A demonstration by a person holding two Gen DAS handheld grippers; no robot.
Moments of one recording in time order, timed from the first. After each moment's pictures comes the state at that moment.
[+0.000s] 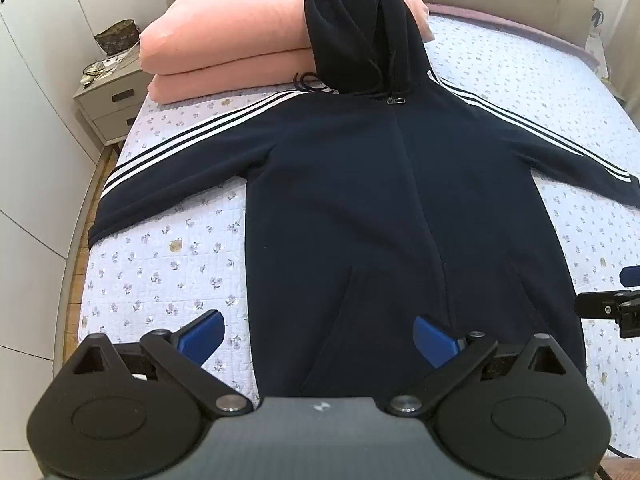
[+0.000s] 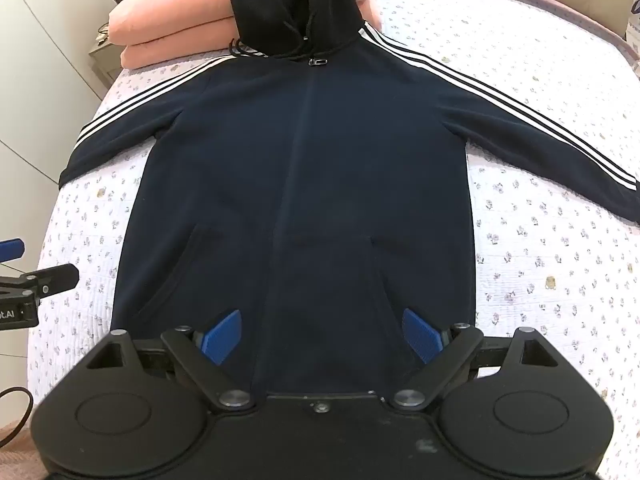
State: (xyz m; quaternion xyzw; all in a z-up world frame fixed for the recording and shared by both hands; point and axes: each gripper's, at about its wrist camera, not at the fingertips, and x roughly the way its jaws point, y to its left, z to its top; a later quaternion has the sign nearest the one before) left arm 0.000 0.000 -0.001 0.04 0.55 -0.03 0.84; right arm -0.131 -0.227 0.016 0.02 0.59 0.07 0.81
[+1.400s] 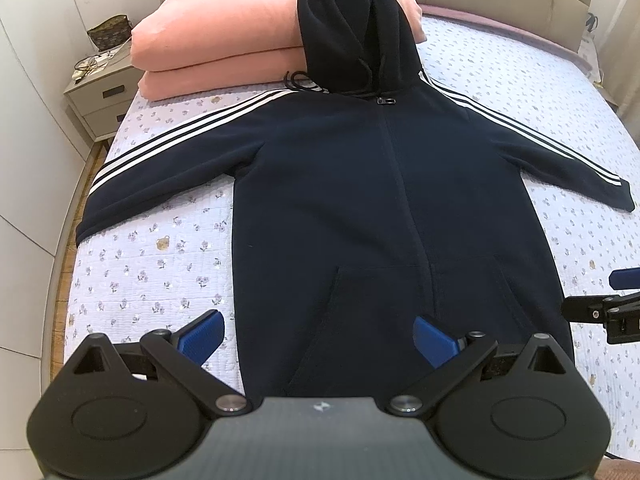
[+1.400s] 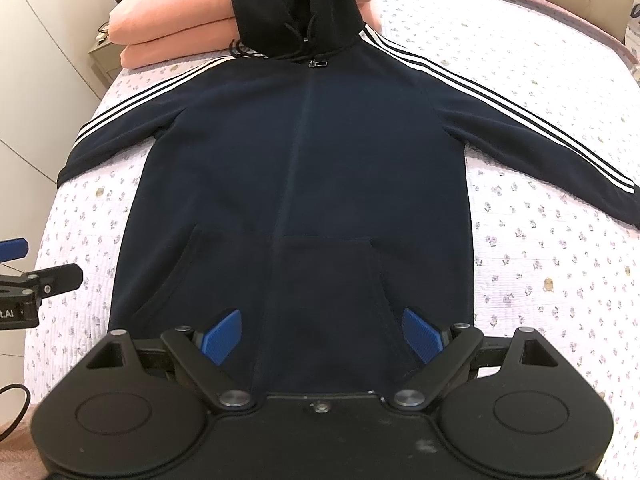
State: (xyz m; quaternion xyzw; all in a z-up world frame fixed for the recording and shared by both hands) left arm 0.000 -0.002 -0.002 0.02 0.54 -0.04 0.84; right arm -0.129 -0.225 0.021 0.01 0.58 0.06 0.81
